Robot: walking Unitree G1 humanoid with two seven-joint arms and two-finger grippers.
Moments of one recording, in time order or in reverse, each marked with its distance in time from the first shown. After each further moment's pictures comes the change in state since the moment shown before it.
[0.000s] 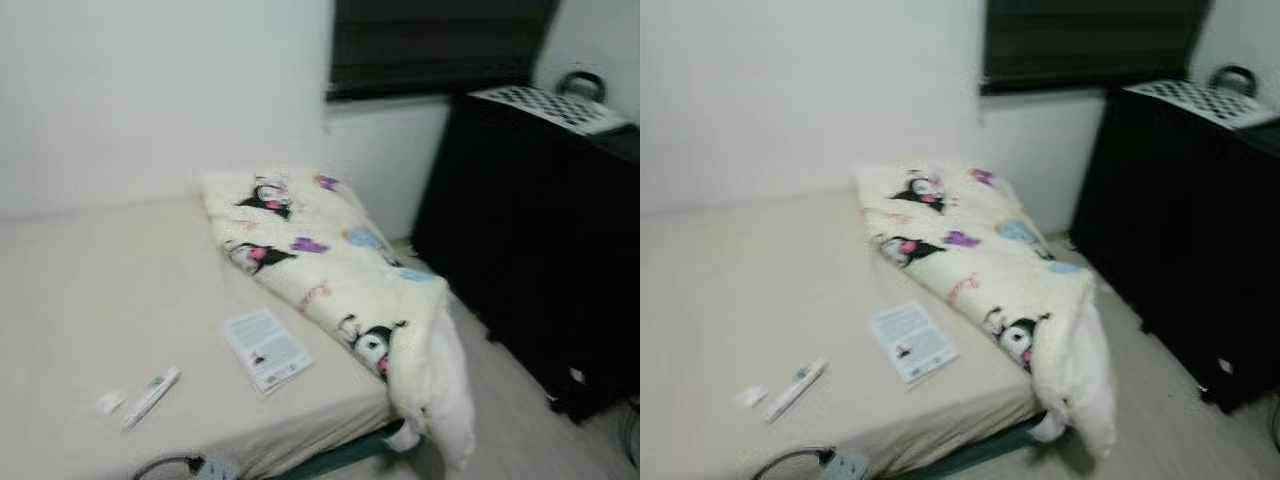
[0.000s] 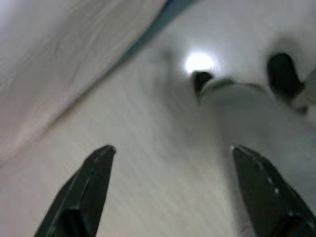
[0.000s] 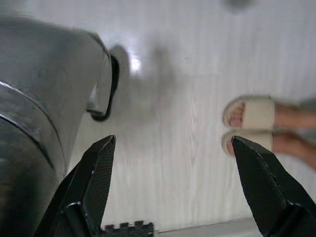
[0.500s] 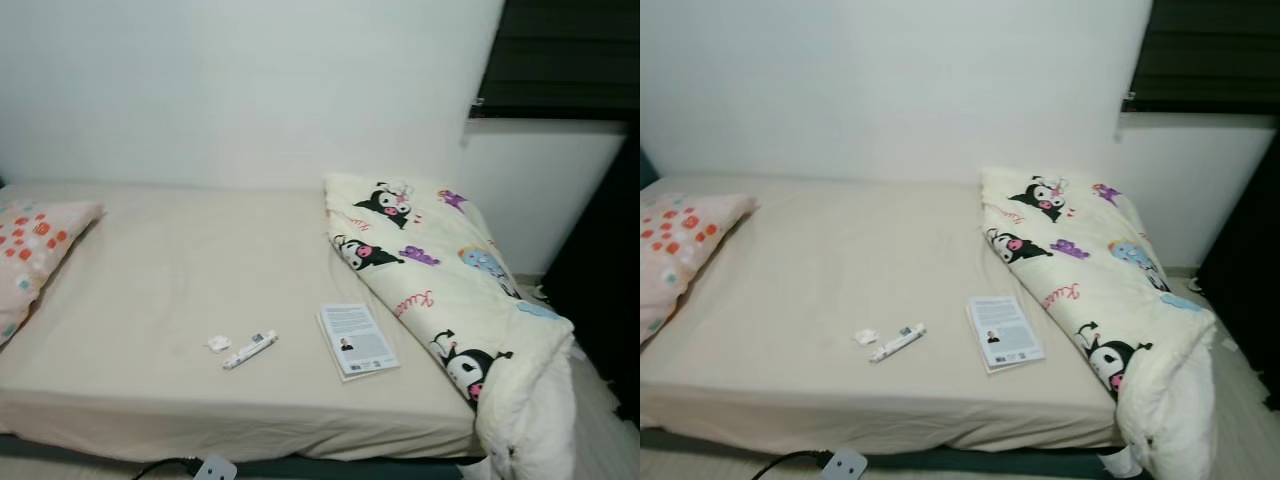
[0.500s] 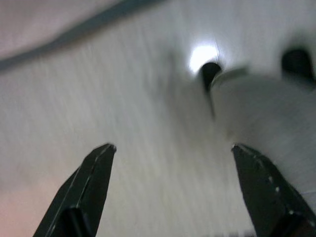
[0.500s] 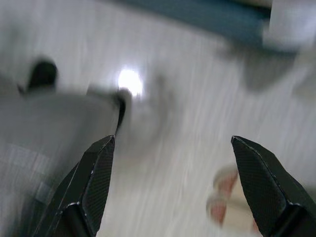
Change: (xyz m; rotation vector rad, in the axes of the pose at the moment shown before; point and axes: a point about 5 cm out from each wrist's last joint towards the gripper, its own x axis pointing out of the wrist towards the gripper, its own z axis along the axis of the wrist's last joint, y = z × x) left arm 0.000 -0.002 -0.002 -0.003 -0.015 0.002; right arm 0.001 -0.022 0.037 -0.012 -0.152 -0.035
